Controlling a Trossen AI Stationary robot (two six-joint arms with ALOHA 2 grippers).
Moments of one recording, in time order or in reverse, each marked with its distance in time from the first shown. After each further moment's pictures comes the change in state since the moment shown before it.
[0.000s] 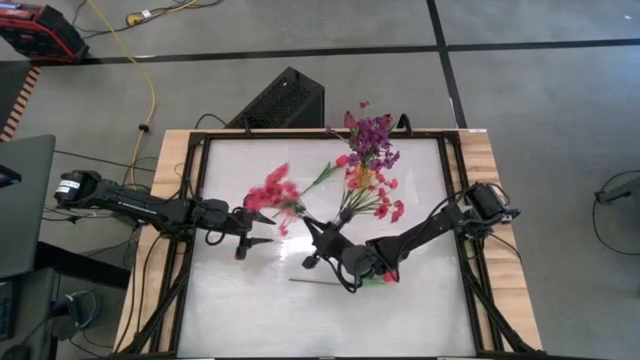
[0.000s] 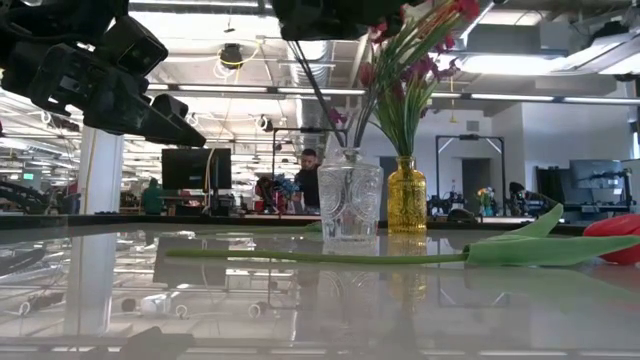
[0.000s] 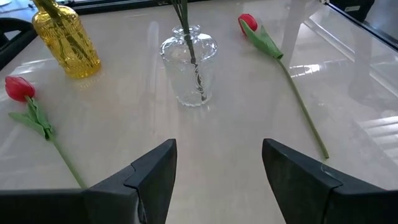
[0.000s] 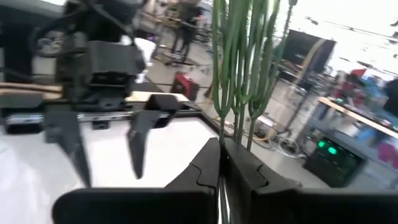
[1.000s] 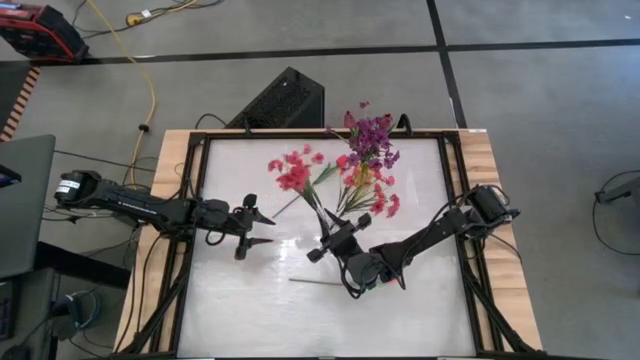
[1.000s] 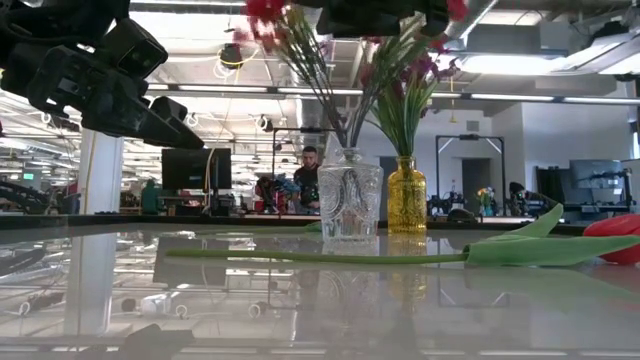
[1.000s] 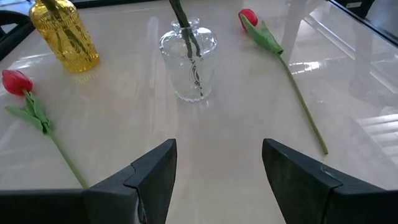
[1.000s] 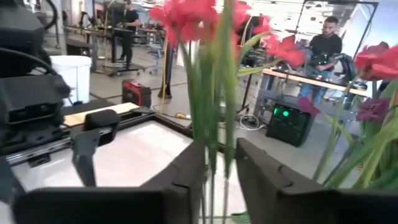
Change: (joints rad) left arm 0.000 0.000 0.000 -0.017 0.000 -0.010; right arm 0.053 0.000 0.000 0.051 0.320 0.154
